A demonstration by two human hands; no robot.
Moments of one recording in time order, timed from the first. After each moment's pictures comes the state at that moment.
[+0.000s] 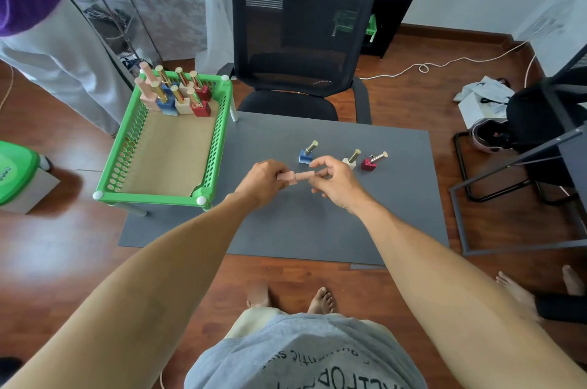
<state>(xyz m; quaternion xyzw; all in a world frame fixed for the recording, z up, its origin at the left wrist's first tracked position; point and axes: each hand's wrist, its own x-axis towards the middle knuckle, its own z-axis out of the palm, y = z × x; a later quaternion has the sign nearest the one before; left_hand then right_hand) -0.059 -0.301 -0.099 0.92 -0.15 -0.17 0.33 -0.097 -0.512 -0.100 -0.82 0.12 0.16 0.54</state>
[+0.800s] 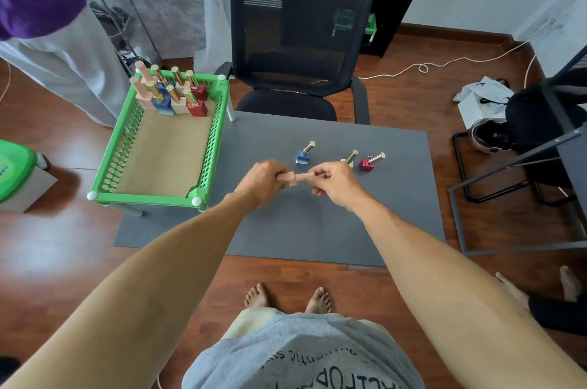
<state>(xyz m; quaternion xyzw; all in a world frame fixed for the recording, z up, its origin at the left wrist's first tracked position) -0.058 -0.307 -0.095 0.92 -0.17 -0.17 0.31 -0.091 -0.520 -0.101 -0.84 0.11 0.17 0.51</state>
